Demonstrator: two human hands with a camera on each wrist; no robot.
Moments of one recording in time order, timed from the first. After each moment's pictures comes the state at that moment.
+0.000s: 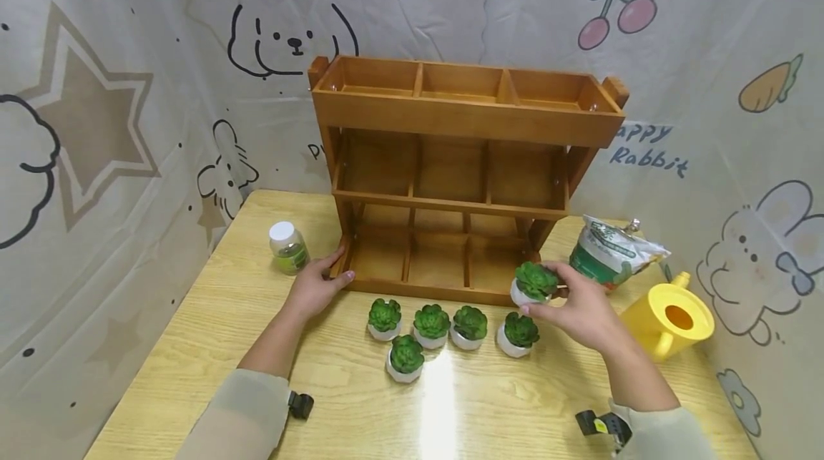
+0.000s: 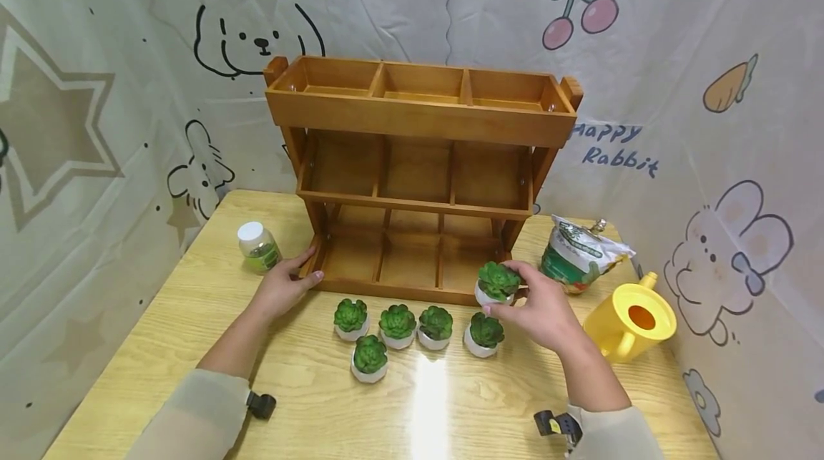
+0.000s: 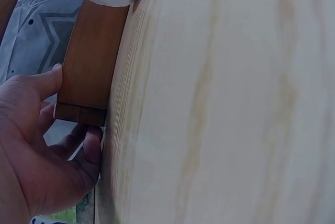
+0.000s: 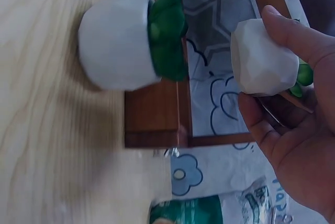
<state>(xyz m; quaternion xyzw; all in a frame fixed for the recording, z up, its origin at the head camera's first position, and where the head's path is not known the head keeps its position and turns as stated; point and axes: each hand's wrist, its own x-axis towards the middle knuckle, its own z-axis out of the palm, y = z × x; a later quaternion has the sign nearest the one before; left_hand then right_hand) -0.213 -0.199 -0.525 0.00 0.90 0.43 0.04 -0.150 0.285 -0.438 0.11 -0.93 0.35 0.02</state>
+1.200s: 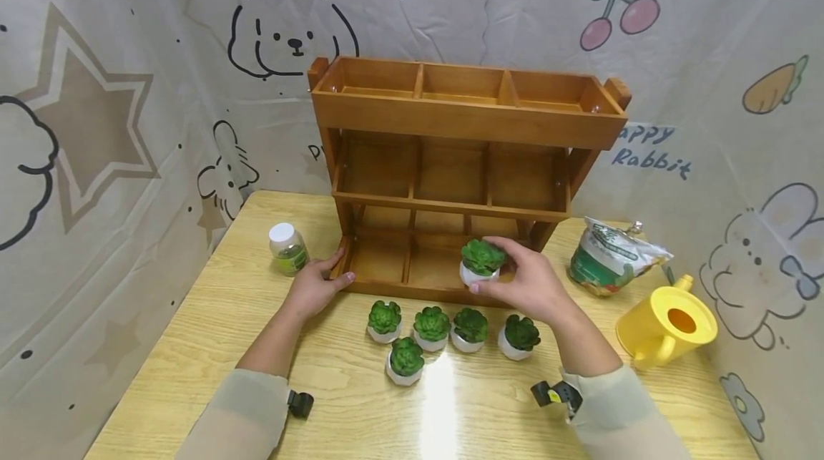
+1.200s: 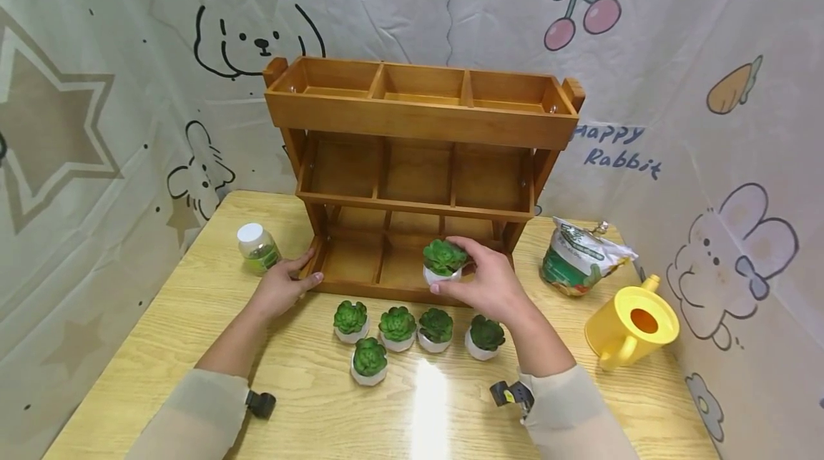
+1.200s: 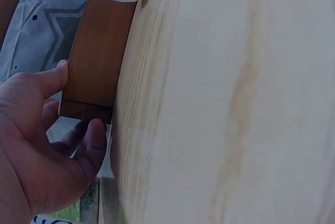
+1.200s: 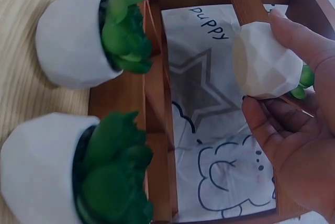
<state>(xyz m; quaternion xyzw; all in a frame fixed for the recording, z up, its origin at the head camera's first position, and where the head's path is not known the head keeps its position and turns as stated) -0.214 -0.200 -0.519 0.00 0.90 0.43 0.05 -0.185 0.211 -0.416 0.16 -0.91 0.39 0.01</state>
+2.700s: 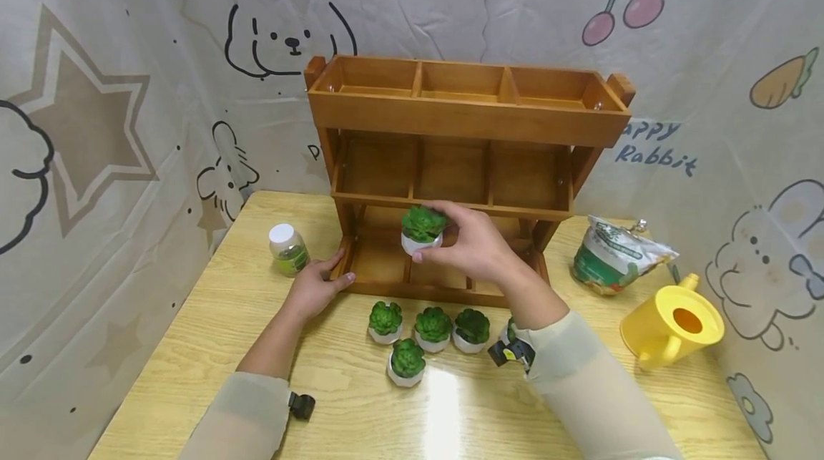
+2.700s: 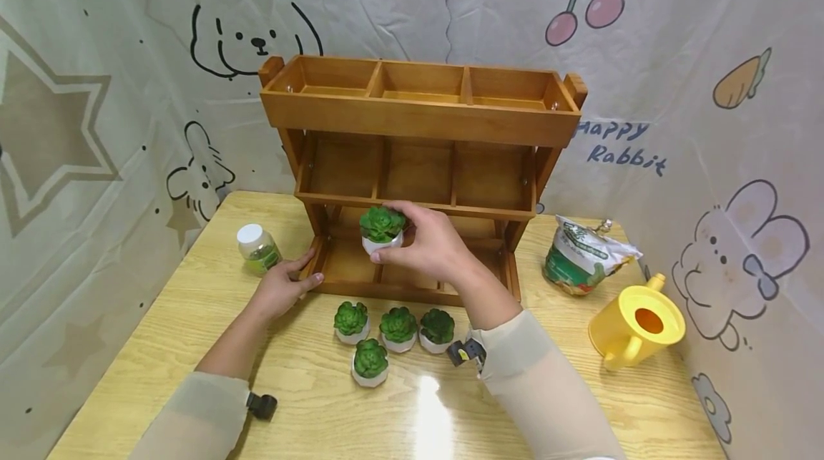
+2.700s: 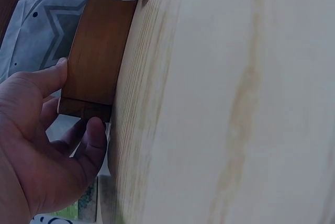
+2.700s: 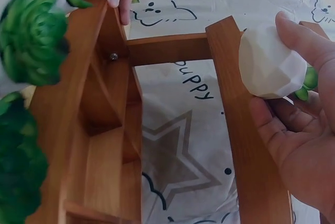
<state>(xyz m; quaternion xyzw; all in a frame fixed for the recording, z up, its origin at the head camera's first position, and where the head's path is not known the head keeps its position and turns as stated) -0.215 -0.199 -0.519 -0.01 0.89 0.45 0.06 -0.225 0.129 -0.371 0.26 -0.87 0.43 0.00</state>
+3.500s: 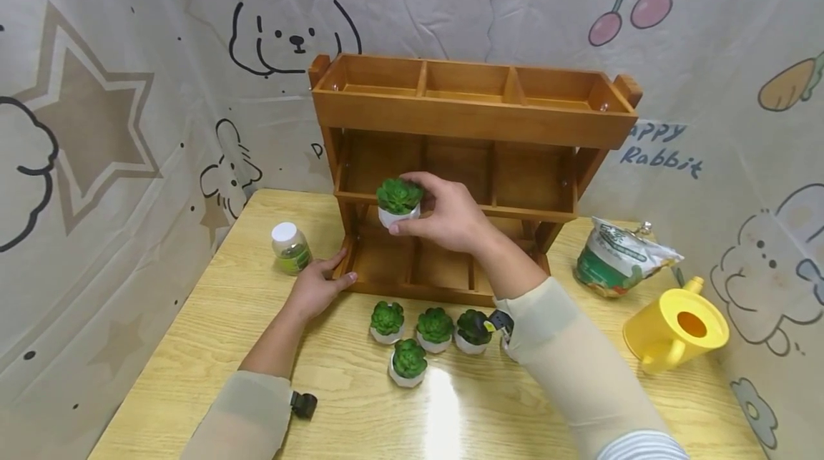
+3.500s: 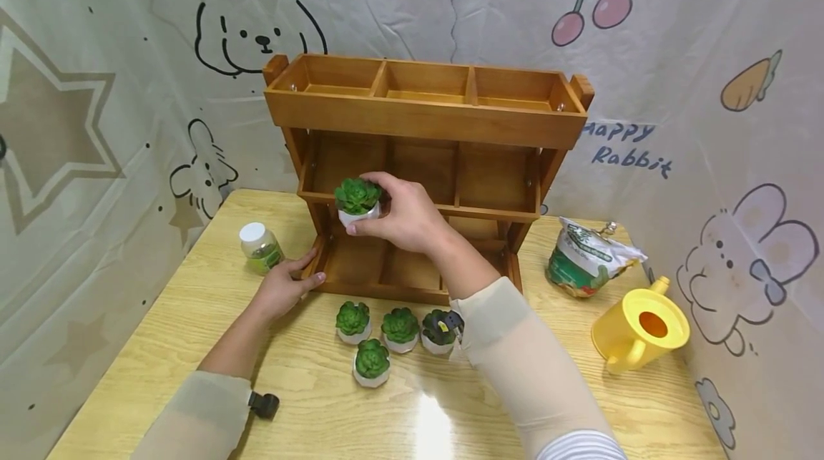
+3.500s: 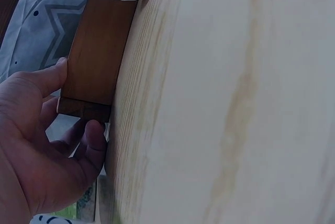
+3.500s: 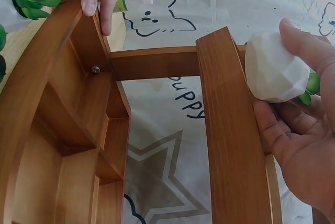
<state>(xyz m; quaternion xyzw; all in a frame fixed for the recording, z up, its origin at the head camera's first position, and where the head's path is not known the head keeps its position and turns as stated) -0.214 -0.200 -0.520 -0.01 0.89 0.46 0.06 -0.254 0.091 -0.341 0.28 -0.86 0.42 0.00</state>
